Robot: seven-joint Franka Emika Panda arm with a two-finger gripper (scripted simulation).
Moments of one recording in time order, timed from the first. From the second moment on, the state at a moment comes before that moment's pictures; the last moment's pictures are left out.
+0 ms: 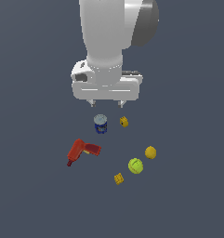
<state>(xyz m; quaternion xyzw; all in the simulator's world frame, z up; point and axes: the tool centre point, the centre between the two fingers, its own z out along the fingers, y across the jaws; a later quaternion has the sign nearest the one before) -0.002 -0.017 0.304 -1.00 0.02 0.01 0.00</state>
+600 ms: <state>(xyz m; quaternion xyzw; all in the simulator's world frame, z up) -0.003 -0.002 0.305 -1.00 0.01 0.01 0.01</state>
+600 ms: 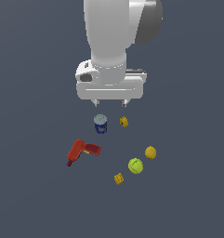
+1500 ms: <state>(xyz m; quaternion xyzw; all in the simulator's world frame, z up) 0.035 0.020 0.268 -1.00 0.09 0.01 0.02</state>
